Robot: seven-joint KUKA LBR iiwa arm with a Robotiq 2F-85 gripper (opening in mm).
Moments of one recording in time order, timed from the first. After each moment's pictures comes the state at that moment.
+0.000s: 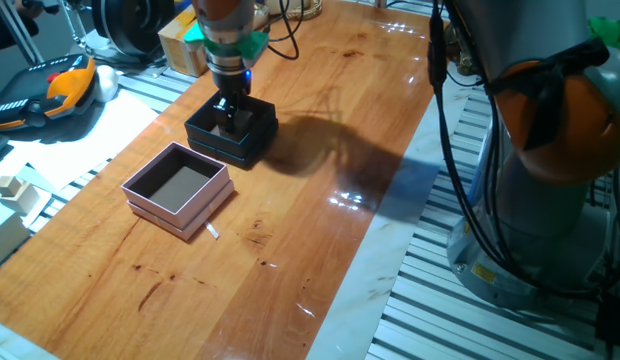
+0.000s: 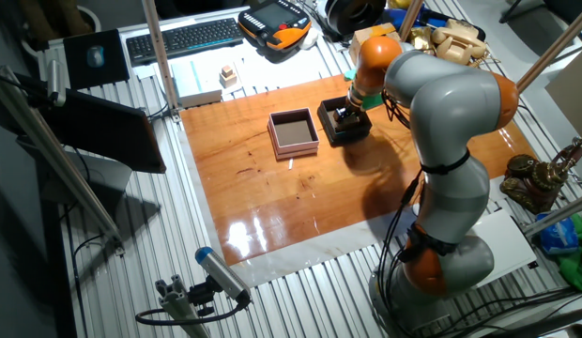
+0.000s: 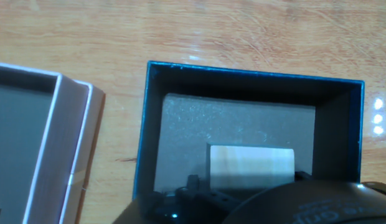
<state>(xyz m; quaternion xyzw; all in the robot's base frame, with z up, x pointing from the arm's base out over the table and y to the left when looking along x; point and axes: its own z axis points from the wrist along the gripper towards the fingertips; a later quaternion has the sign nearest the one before) 0.621 -0.061 0.067 -0.07 1.00 -0.01 0.06</state>
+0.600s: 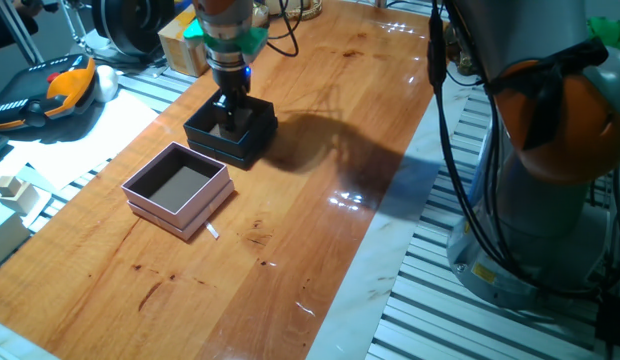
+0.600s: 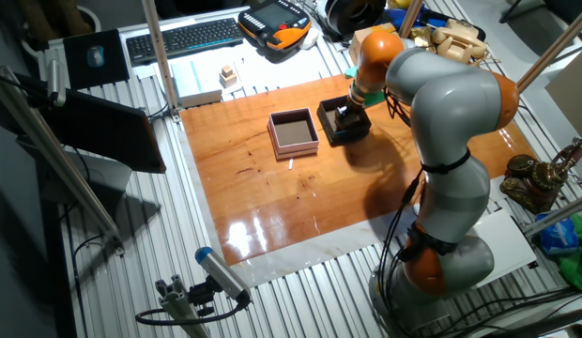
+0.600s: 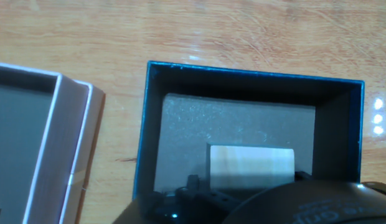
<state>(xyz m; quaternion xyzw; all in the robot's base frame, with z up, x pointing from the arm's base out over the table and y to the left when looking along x) 0.621 -0.059 0.082 -0.06 1.00 0.00 0.05</state>
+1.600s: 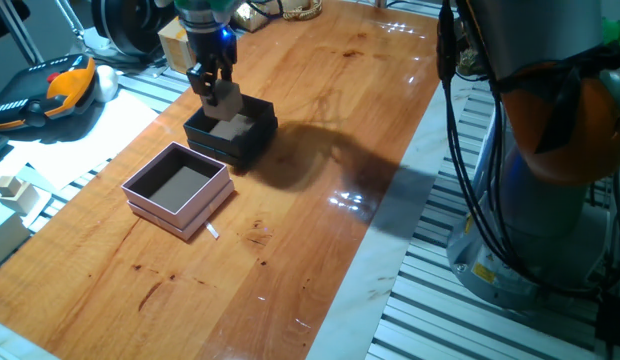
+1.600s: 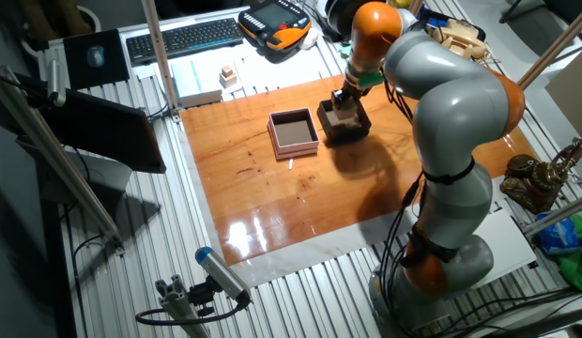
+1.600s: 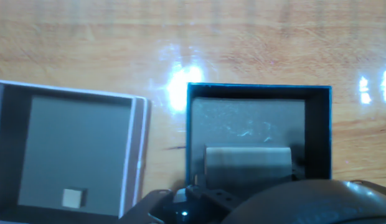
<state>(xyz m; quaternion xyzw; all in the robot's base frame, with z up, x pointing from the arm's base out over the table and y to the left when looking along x) 0.617 -0.021 0.171 -0.02 1.00 -0.01 0.03</state>
